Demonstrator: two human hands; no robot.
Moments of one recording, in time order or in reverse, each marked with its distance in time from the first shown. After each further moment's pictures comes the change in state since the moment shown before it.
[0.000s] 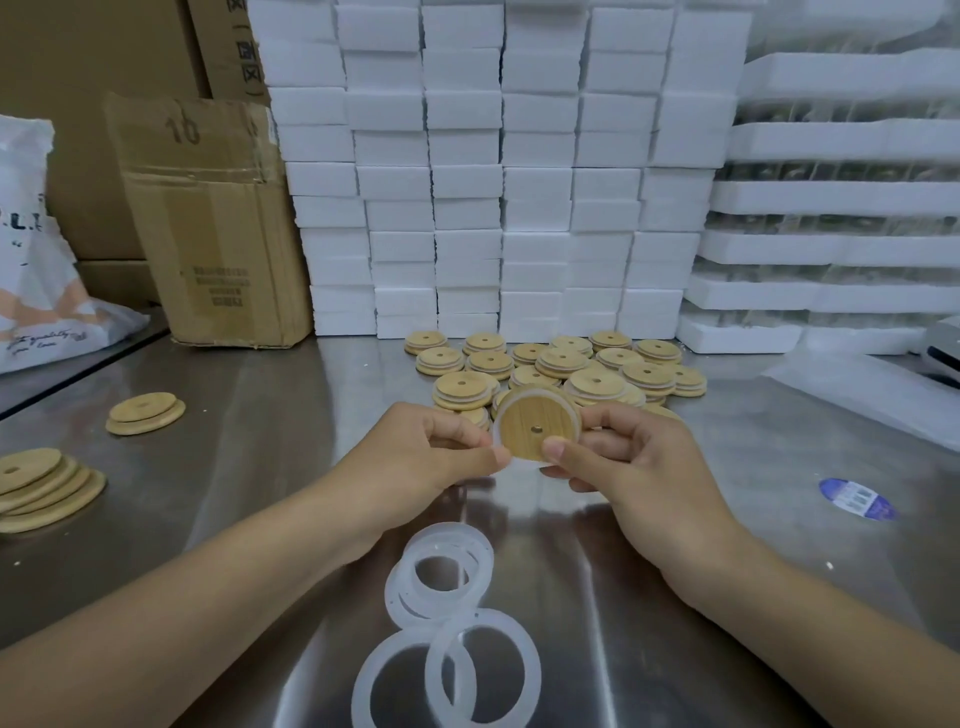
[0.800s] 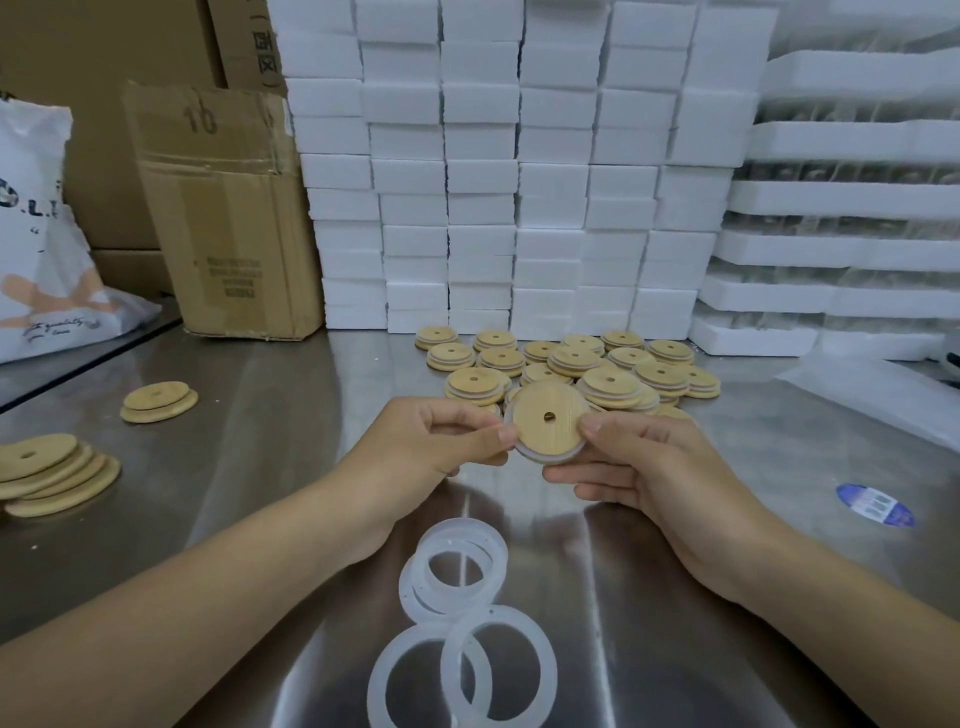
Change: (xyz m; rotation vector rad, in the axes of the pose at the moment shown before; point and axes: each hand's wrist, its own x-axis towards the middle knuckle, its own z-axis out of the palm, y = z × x) left_hand -0.007 0.002 0.000 -0.174 0.055 0.016; right_hand 0.006 -0.003 -0.011 0.128 -0.175 0.186
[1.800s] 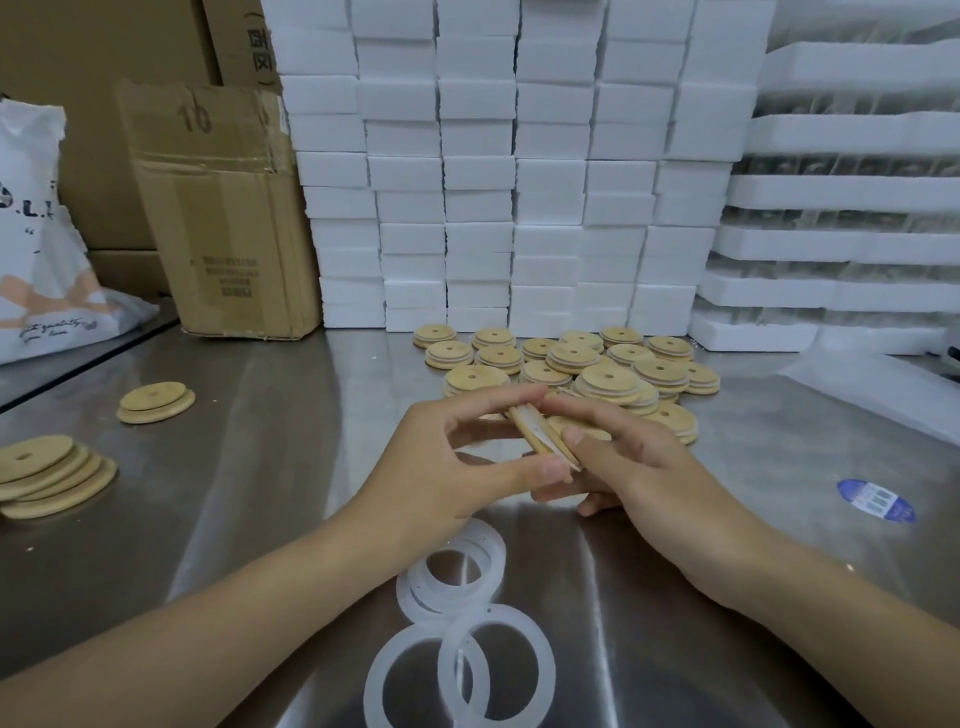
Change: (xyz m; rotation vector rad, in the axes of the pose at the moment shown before) left_hand -0.009 -0.005 0.017 0.057 -0.091 0.381; right_hand -0.004 0.003 0.008 -0.261 -0.113 -0.147
